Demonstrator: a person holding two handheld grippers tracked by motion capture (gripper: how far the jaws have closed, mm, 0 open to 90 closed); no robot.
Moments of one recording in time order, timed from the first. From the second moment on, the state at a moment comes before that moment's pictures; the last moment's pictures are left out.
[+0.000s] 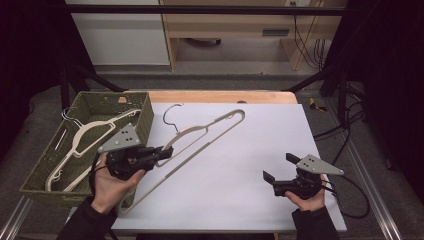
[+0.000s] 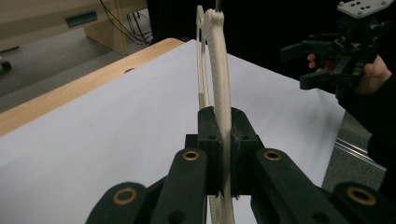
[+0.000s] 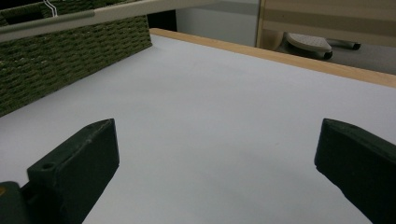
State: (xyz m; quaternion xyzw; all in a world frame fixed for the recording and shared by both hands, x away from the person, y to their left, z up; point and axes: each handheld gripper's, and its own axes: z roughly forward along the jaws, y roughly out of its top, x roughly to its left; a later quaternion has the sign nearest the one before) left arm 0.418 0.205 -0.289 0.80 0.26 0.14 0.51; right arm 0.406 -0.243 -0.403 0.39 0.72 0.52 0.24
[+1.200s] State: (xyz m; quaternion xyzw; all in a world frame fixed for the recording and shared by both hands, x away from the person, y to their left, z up) left arm 0.472 0.373 -0.268 0.77 0.34 0.22 0.50; right arm 0.409 -0.243 -0.405 0.40 0.72 0.52 0.23
